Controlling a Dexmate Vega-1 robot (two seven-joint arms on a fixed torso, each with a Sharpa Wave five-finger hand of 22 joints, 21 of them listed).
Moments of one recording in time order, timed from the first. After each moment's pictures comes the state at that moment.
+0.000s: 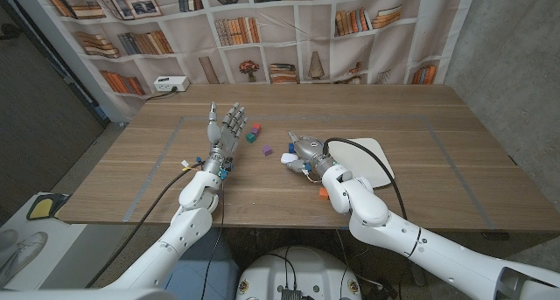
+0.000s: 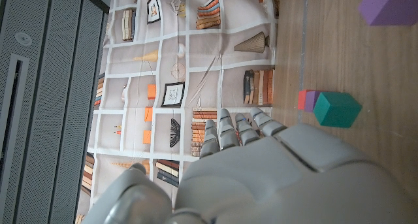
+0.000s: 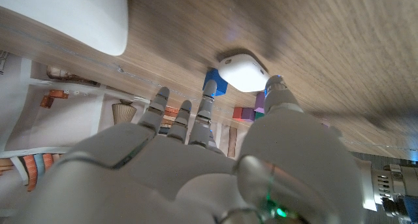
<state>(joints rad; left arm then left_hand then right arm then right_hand) 1.03 0.39 0.33 -1.38 -0.85 -0.50 -0.19 0.00 0.00 0.25 0.14 0.27 0.13 -0.02 0.18 0.17 0.19 0.01 0.23 0.19 0.05 0.00 0.19 0.18 0.08 0.02 0.20 0.17 -0.86 -0.58 -0.94 -1.95 -0.99 -0.58 0.15 0.81 0.06 0.28 -0.17 0.19 -0.18 0.04 0.21 0.20 0.44 -0.01 0.36 0.37 0.07 0.01 0.25 0.21 0.14 0.20 0.19 0.17</state>
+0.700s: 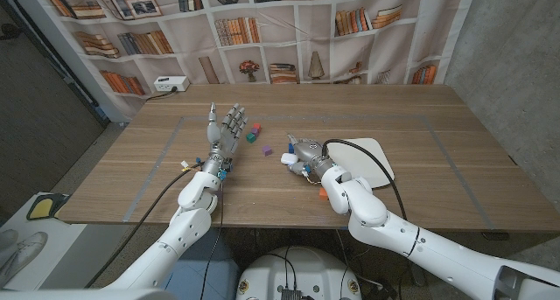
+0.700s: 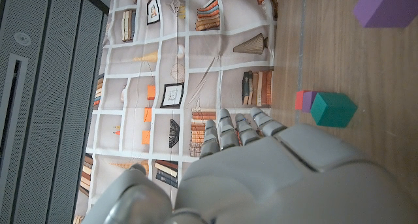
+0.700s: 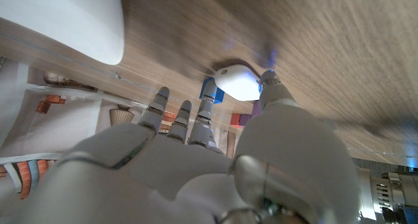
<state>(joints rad) 1.04 0.39 0.32 -1.38 -0.86 -0.49 -0.20 0.00 0.00 0.23 0.14 0.27 0.13 -0.02 0.18 0.17 0.19 0.01 0.23 0.19 0.05 0.00 0.19 0.18 0.08 0.02 0.20 0.17 -0.84 -0.58 -0.95 -1.94 -0.98 -0.58 0.16 0.87 0.06 0.31 -0.18 0.20 -0.17 0.03 0.21 0.20 0.43 -0.01 0.37 0.38 0.07 0.01 0.25 0.21 0.14 0.20 0.19 0.17</state>
